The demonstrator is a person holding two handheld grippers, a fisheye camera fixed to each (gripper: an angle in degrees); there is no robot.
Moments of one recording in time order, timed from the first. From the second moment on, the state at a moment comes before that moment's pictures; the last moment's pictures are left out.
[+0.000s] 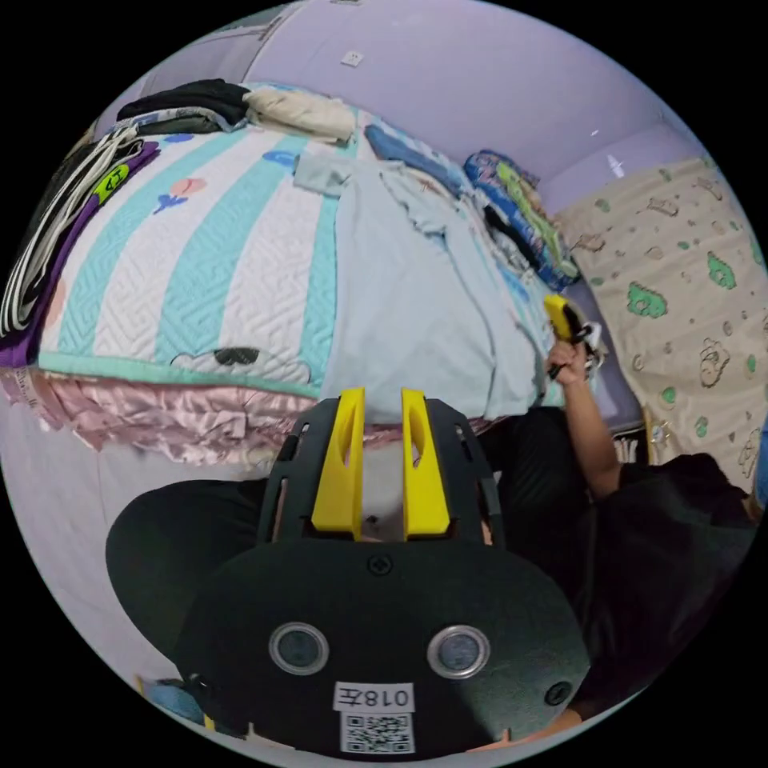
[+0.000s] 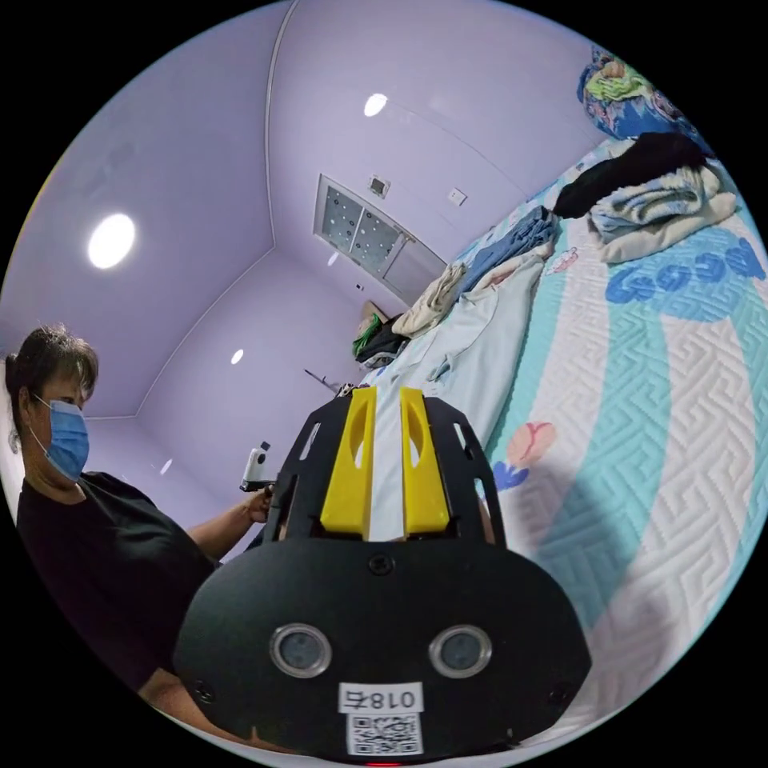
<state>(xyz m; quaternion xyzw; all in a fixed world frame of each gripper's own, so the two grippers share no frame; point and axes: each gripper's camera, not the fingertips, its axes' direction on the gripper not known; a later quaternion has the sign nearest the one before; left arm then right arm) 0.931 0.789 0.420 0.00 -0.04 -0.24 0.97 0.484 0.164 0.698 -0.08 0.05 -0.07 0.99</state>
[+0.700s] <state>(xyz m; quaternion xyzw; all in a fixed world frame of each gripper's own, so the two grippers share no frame) 0.948 0.847 0.553 -0.10 -0.15 -0.17 0.97 0.379 0.323 0.756 -0.11 0.05 -0.10 0.99</state>
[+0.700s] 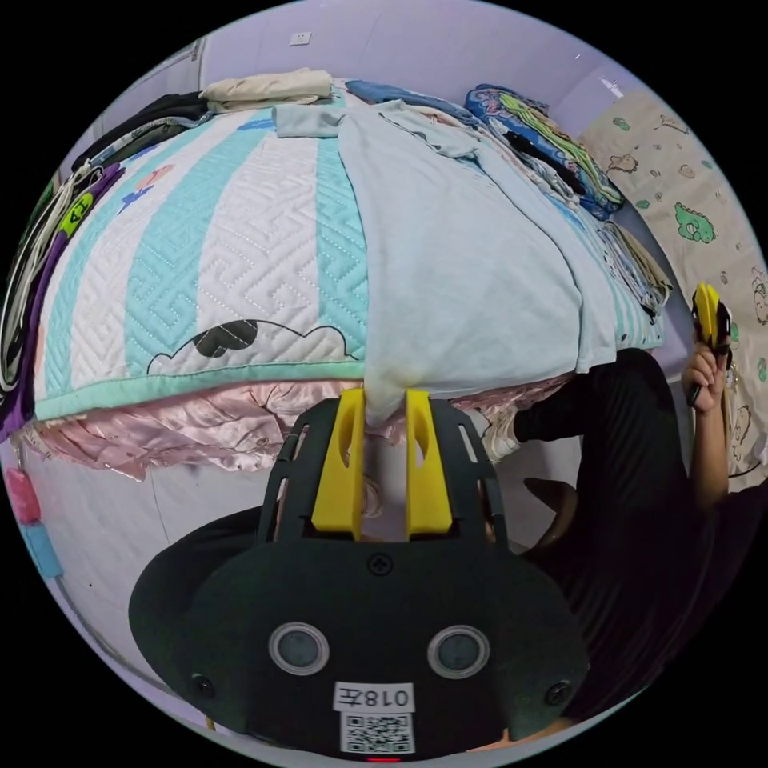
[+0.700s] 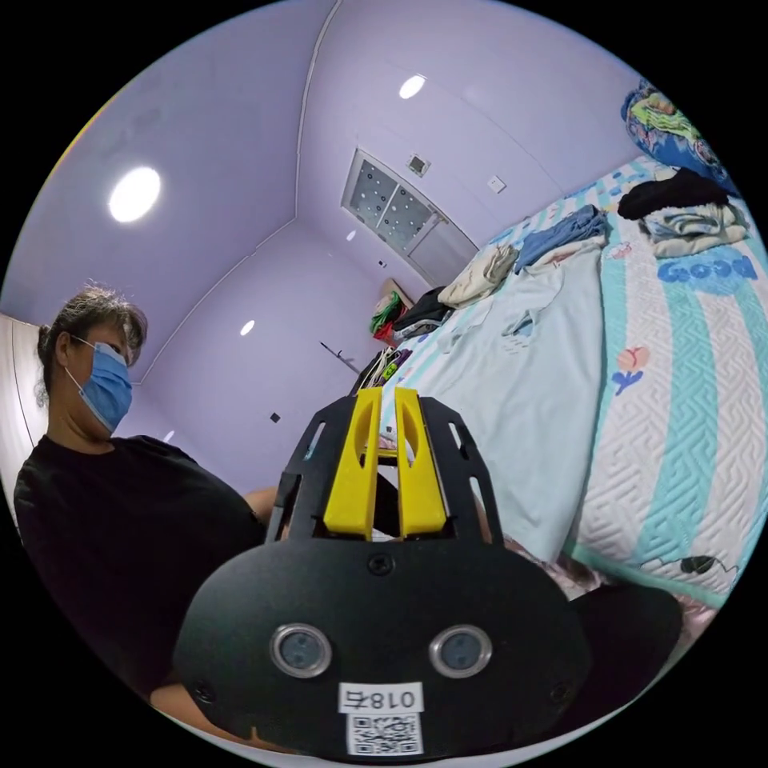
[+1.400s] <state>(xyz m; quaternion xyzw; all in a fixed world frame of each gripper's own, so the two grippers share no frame) 0.893 0.913 0.490 0.05 0.15 -0.18 0.97 0.325 0.300 1.273 -0.41 0.27 -0.41 0.77</state>
